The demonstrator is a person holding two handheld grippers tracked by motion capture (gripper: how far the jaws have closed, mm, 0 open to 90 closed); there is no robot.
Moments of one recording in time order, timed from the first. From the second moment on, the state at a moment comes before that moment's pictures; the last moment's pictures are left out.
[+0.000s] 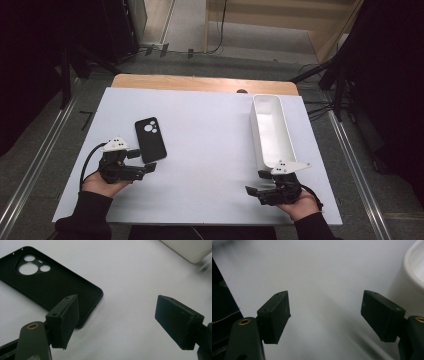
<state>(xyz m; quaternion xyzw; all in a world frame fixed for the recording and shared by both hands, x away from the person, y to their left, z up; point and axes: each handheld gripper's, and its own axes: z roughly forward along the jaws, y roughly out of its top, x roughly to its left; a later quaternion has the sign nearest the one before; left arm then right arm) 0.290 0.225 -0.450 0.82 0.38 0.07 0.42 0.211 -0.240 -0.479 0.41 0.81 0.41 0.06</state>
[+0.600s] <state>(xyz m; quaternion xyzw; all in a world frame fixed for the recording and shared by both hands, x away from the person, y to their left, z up) 0.327 0.217 -0.445 0.81 0.39 0.10 0.43 0.212 -0.239 -0.481 0.41 0.82 0.40 0.06</state>
